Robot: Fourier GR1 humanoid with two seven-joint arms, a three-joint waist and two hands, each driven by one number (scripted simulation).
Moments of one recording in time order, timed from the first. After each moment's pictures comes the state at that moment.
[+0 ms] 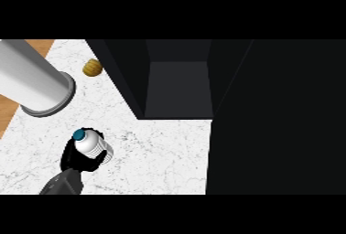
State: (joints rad) left arm -0.39 0.18 0.34 -0.34 0.30 -0.53 -0.67; right arm 0.62 -0.11 0.33 -2.15 -0.20 0.12 -0.25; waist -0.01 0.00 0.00
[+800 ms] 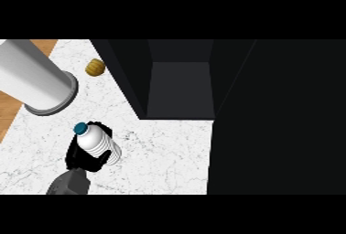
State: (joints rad) left arm -0.21 0.07 0.24 -0.86 0.42 -0.50 -0.38; right arm 0.63 -0.12 0.36 -2.15 -0.20 0.11 -0.25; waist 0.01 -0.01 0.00
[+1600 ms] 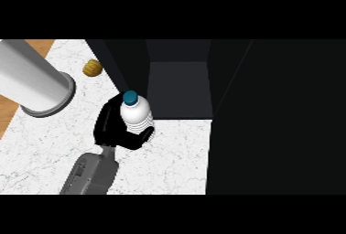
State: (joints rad) left arm -0.27 0.00 -0.11 -1.28 0.46 0.00 -0.20; right arm 0.59 -0.12 0.37 -2.17 -0.23 0.09 -0.21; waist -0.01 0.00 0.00
